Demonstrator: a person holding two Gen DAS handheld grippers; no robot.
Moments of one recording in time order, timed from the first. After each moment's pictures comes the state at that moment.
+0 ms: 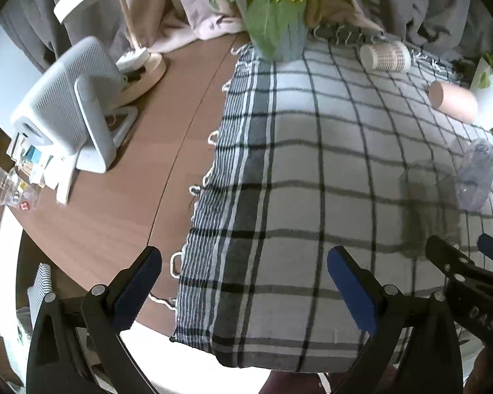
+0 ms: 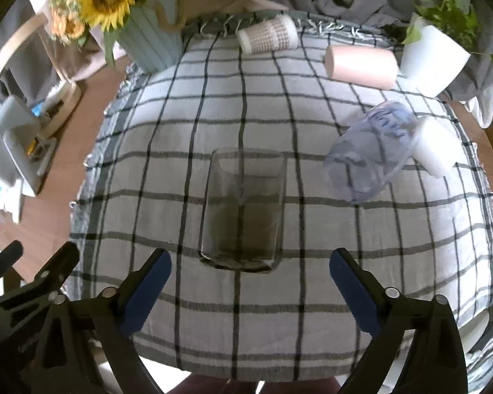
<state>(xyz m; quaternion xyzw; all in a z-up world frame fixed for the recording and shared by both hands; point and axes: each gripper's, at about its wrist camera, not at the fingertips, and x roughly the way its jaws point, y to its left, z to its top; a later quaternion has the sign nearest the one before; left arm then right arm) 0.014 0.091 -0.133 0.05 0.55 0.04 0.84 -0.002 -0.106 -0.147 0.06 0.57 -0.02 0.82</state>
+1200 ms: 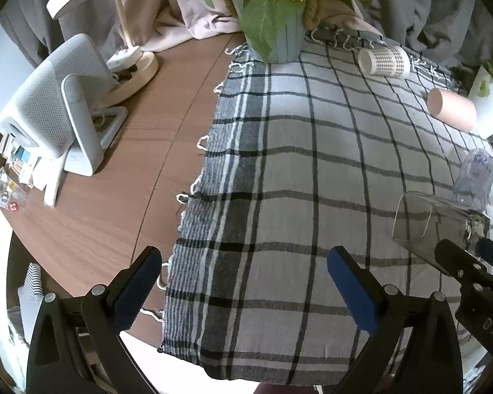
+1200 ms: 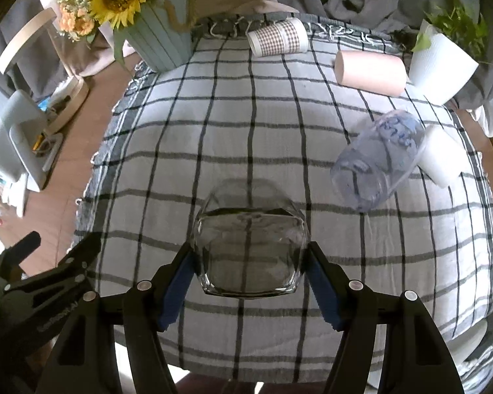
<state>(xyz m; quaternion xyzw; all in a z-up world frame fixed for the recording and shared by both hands) 0.028 0.090 -0.135 0.04 0.54 0.03 0.84 0.005 -0.103 -0.138 0.05 0.56 0.00 0.82</state>
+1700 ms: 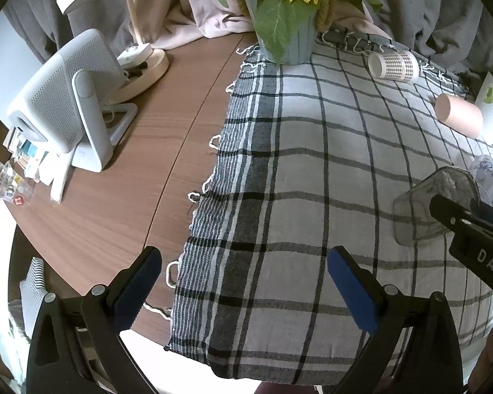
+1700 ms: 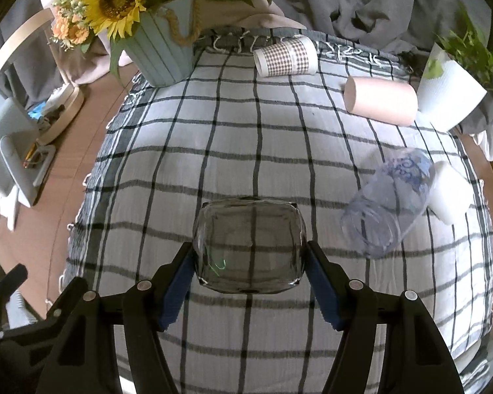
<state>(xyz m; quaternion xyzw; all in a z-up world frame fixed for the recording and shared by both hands) 0.027 0.097 -0.134 0.03 0.54 0.05 0.84 0.038 -0.092 -0.141 0.03 0.54 0.00 0.84</state>
